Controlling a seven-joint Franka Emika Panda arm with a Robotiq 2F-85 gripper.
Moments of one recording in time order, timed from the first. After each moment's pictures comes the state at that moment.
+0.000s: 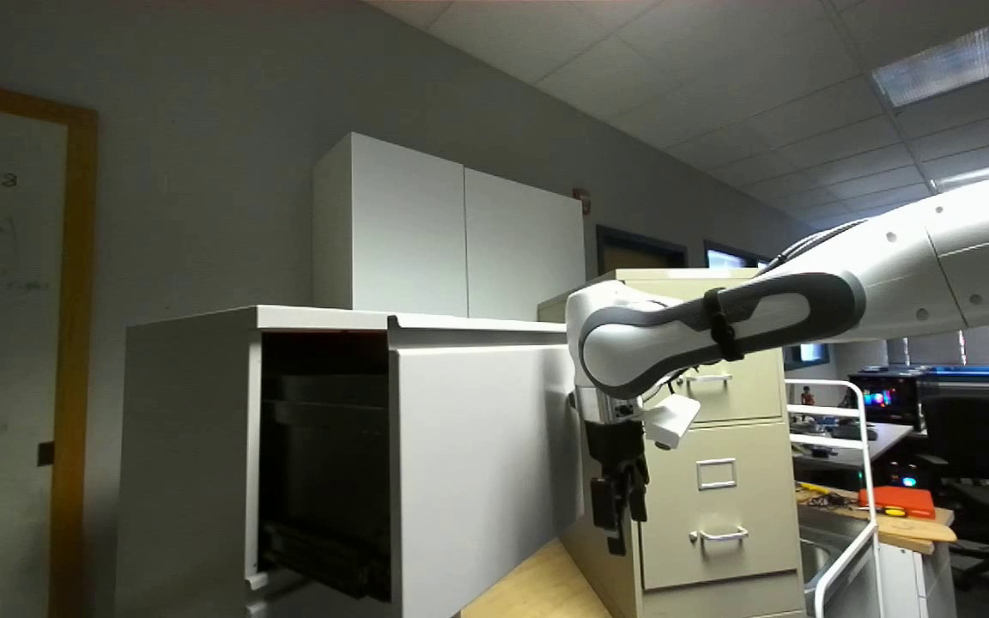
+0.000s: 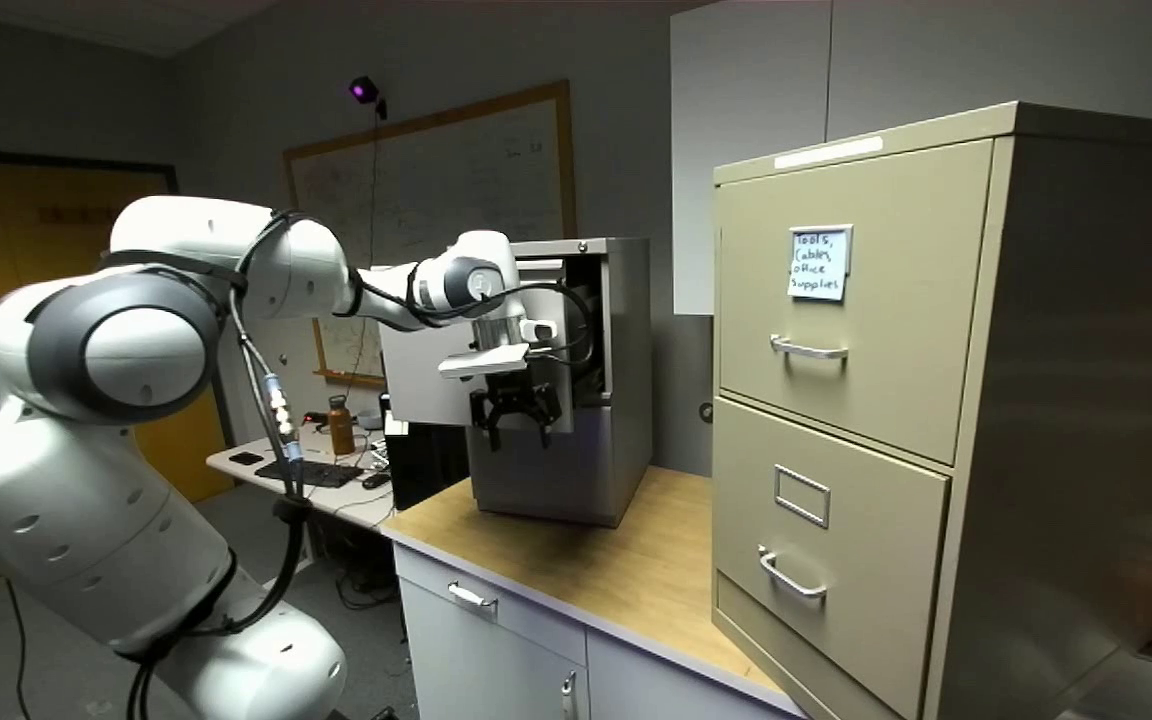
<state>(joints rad) 0.02 -0.41 0.01 -2.16 -0.15 1.75 -0.21</state>
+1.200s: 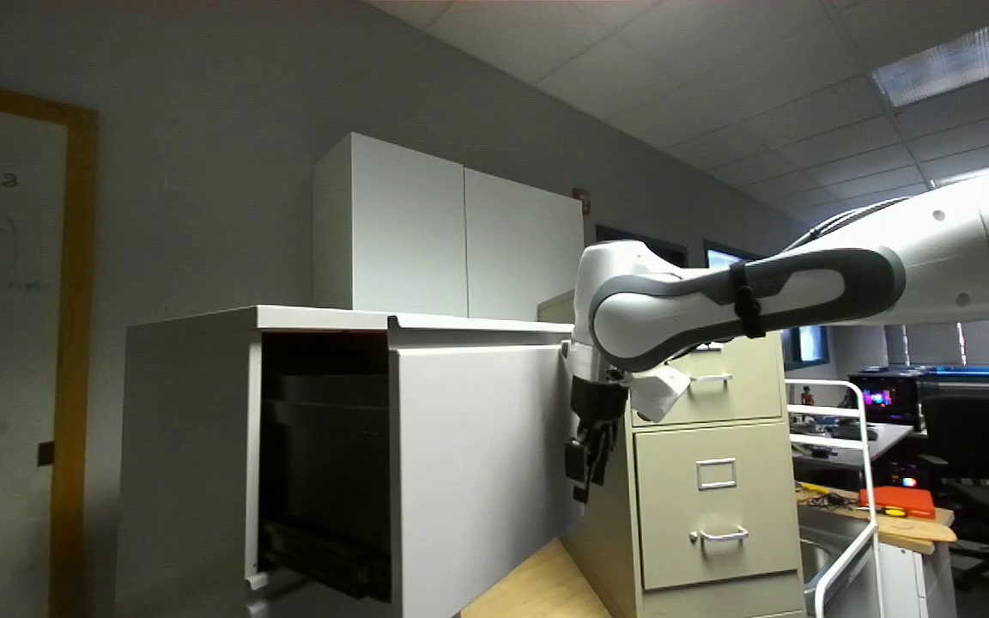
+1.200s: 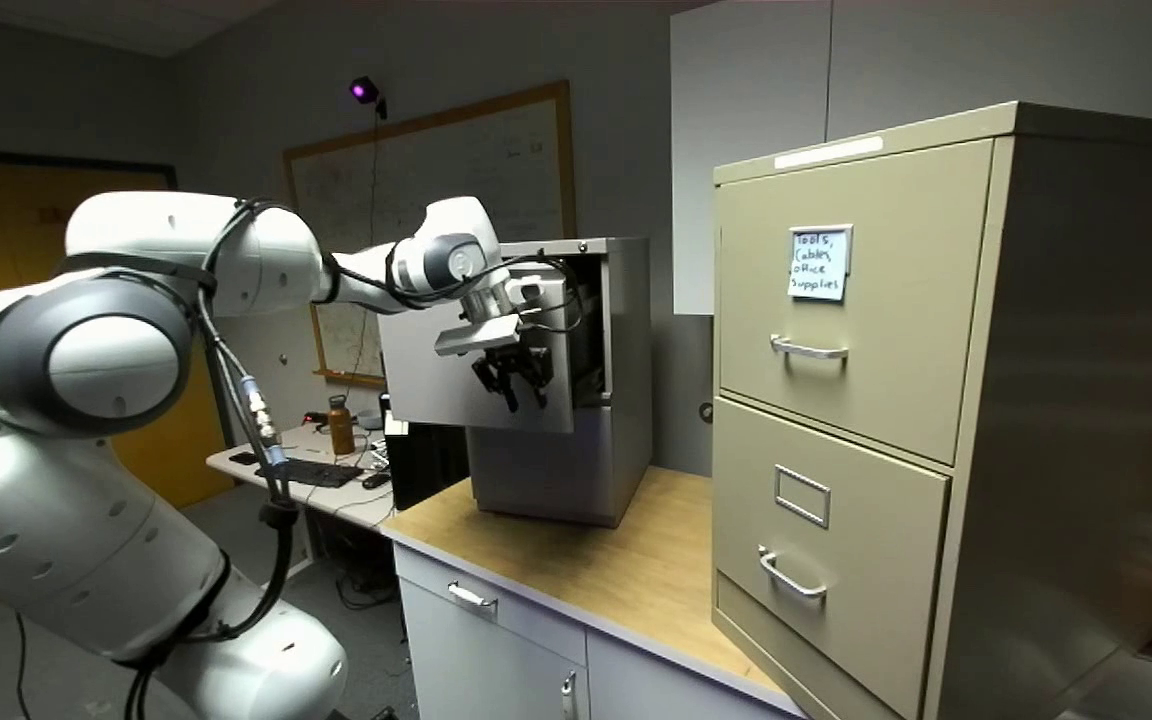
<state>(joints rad) 0.03 -0.47 0.02 -2.14 -0.14 1.95 -0.17</state>
